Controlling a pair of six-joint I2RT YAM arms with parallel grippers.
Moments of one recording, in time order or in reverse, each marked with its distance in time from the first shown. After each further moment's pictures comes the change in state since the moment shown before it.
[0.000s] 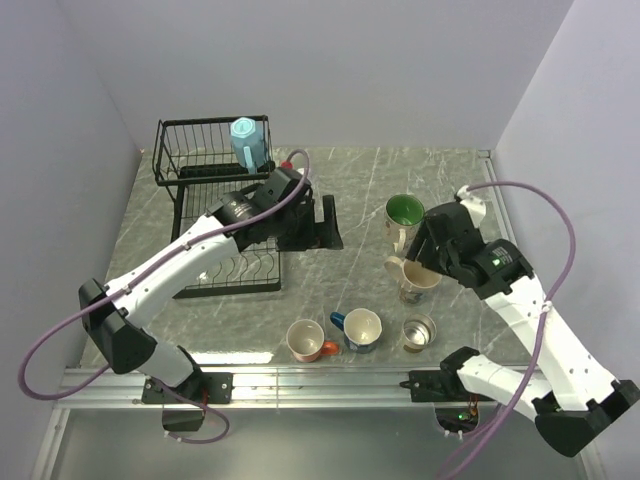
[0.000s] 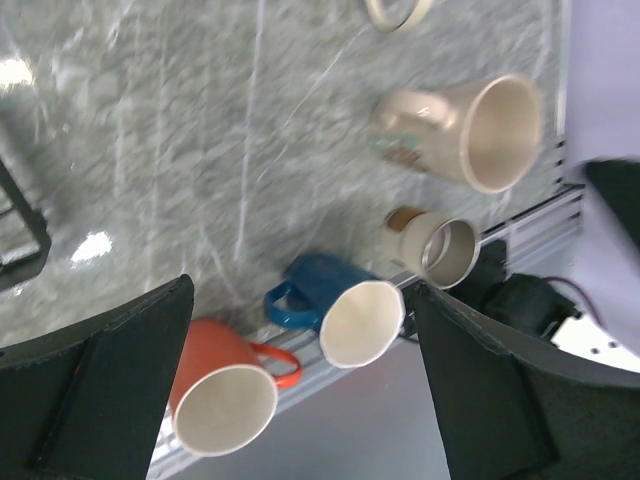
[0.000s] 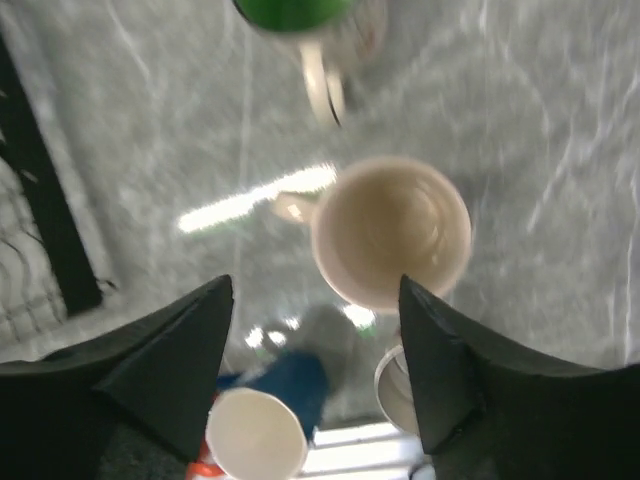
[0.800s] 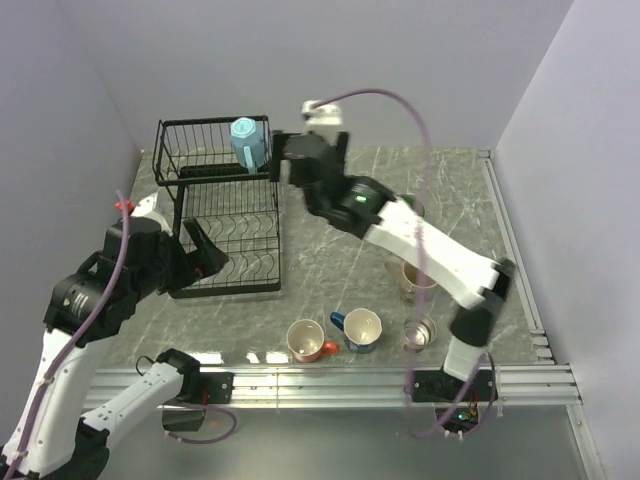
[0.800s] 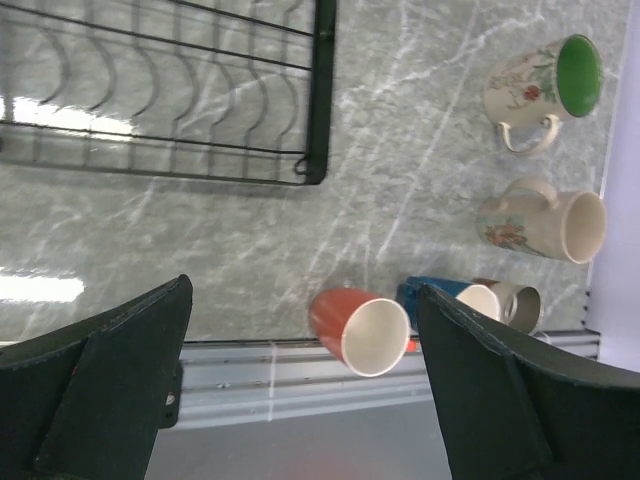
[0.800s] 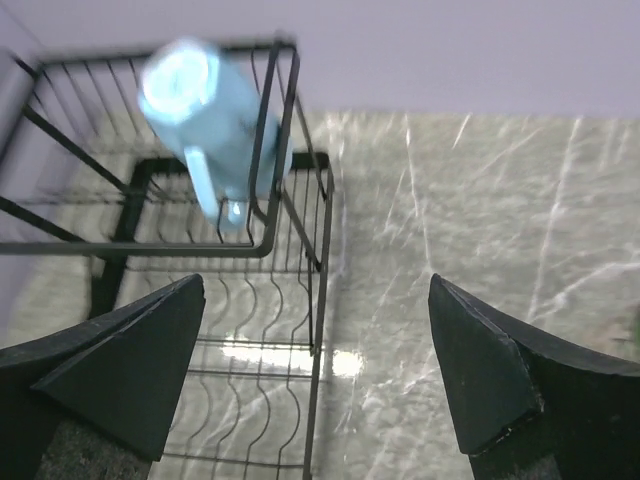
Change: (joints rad) left arm 0.390 -0.702 -0.189 -0.370 -0.151 0.032; right arm 0.431 0.847 0.808 0.542 0.336 -0.379
